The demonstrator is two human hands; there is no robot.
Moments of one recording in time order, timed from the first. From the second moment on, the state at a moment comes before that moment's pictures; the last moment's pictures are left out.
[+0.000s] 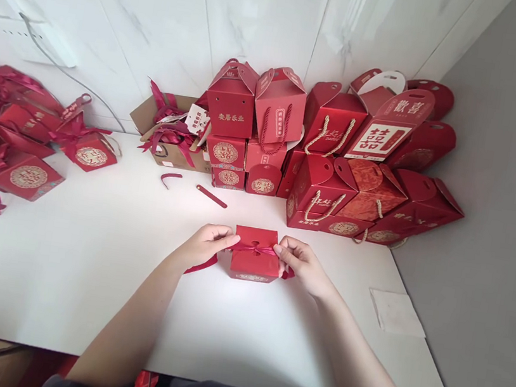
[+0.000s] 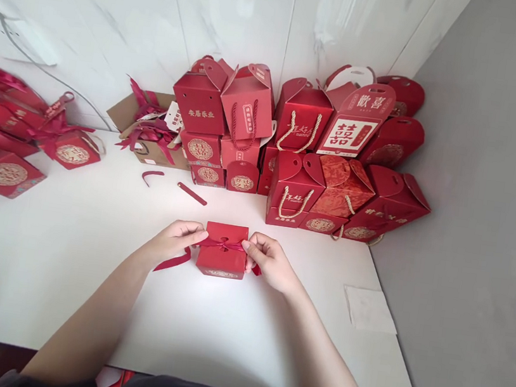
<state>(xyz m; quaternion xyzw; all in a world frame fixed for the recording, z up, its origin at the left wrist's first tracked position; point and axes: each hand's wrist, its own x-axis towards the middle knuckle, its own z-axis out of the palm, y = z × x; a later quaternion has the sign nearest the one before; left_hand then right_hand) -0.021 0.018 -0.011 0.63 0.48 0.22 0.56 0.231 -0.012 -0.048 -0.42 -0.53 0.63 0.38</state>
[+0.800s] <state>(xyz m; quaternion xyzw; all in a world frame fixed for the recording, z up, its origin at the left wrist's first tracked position) -0.021 0.020 -0.032 0.66 0.40 0.21 0.59 0.220 -0.013 -0.051 -0.47 -0.57 0.47 0.48</state>
